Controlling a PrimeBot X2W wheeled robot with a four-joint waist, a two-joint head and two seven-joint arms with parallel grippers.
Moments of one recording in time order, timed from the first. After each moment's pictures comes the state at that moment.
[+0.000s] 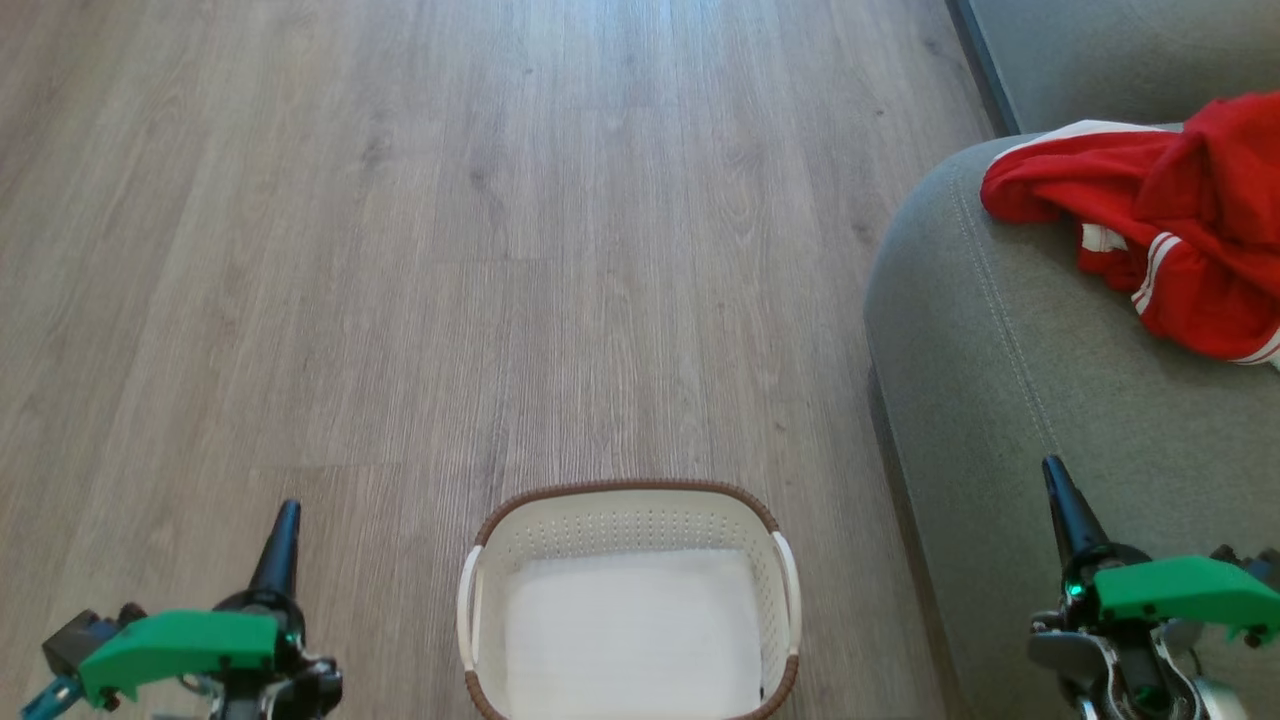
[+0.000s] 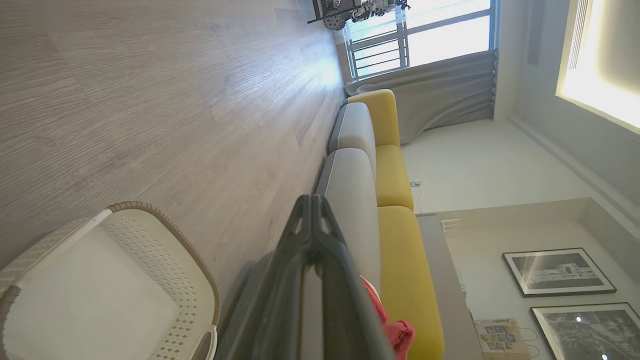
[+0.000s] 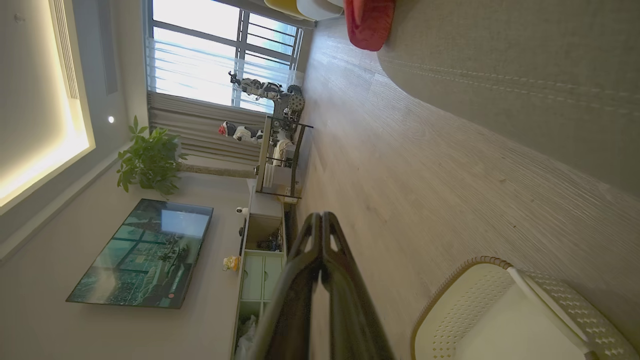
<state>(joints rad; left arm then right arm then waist) 0.01 0.08 0.00 0.26 -1.41 -0.05 0.04 -0.03 -0.05 -0.10 0.30 1.38 0.13 0.05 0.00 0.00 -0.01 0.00</state>
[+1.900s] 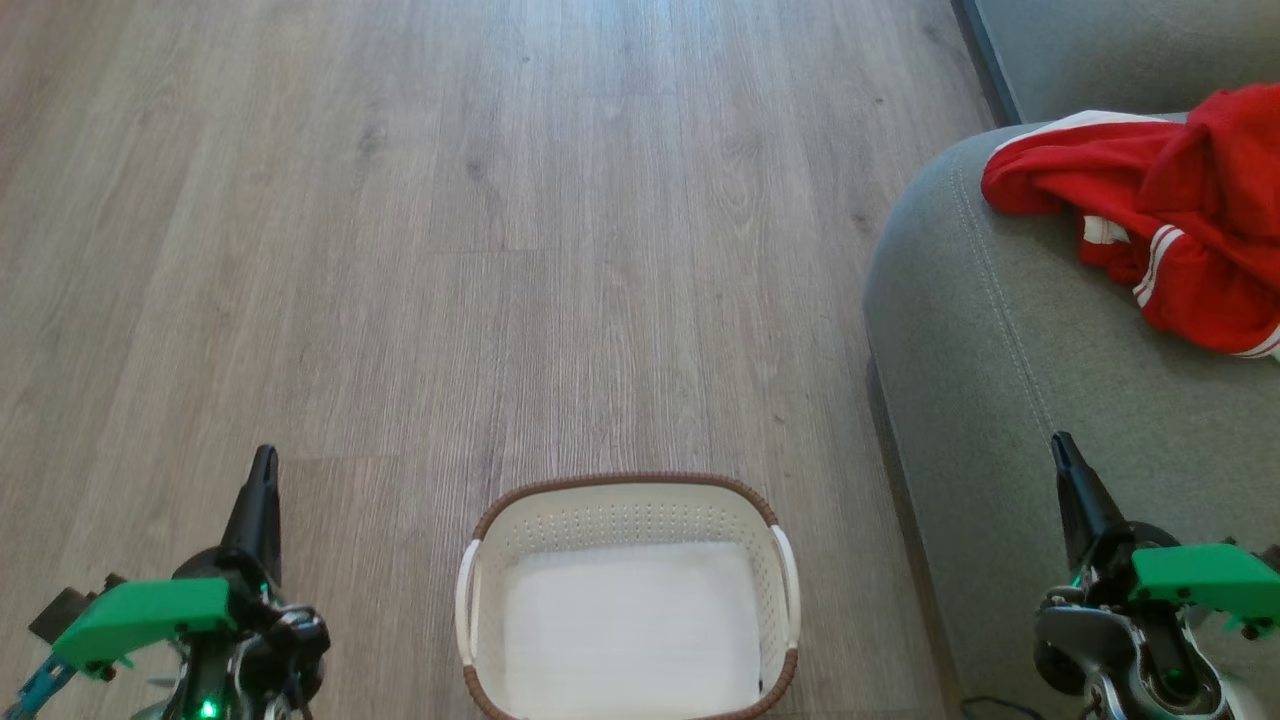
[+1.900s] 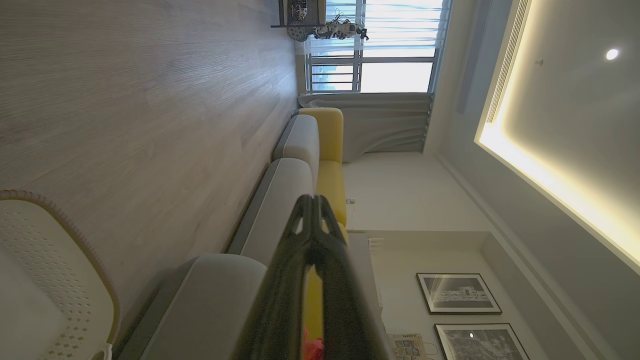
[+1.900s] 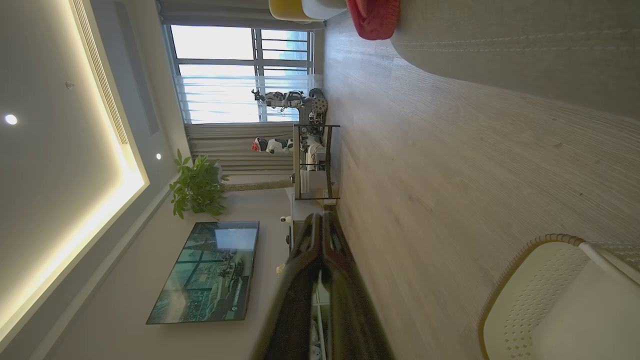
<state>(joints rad) -0.06 0.05 0.07 0.27 -1.62 -0.12 0.10 -0.06 -0.05 -0.13 0.28 1.60 0.13 0.11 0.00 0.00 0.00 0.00</state>
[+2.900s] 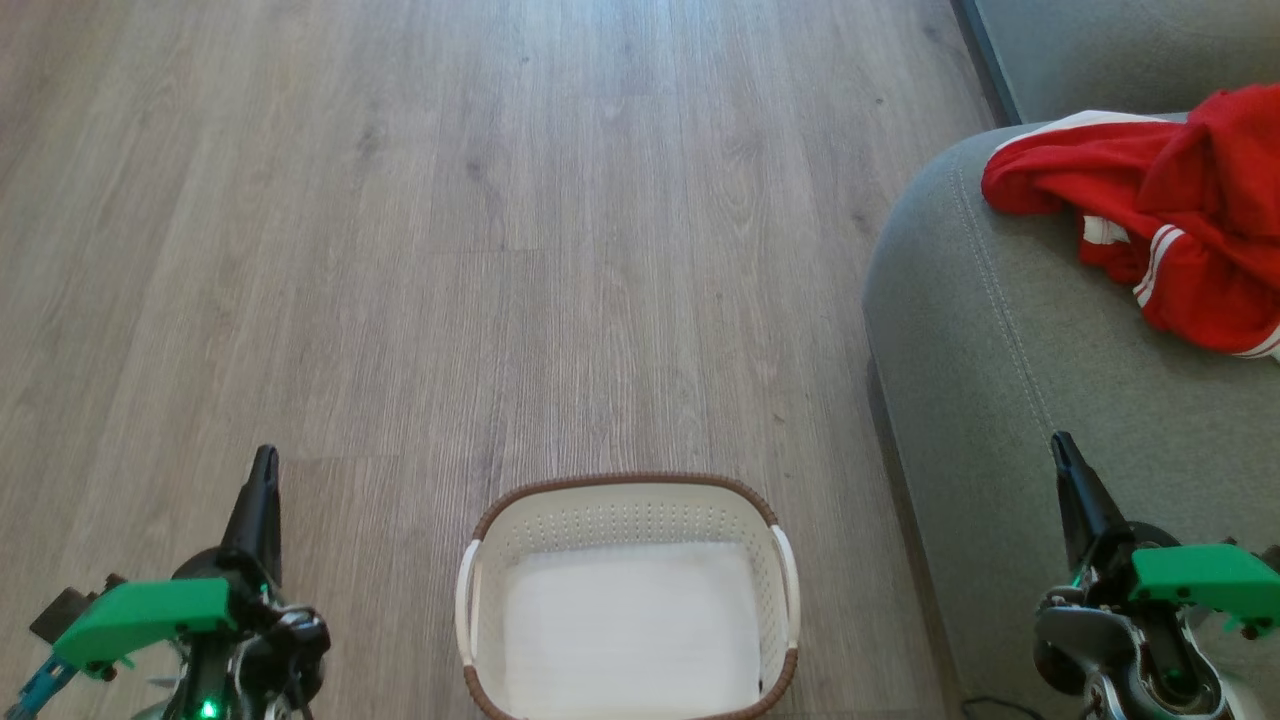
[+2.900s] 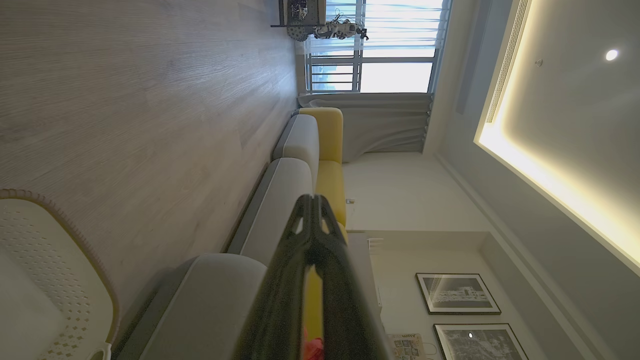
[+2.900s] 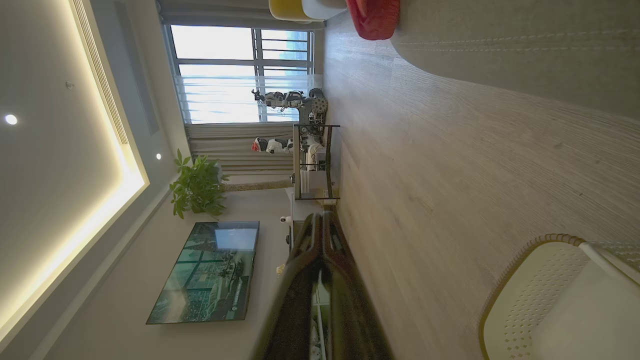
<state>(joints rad) -0.06 0.05 0.07 0.27 -1.62 -0.12 0.10 -0.06 -0.05 -0.13 0.28 1.60 0.13 0.11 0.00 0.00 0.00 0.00</state>
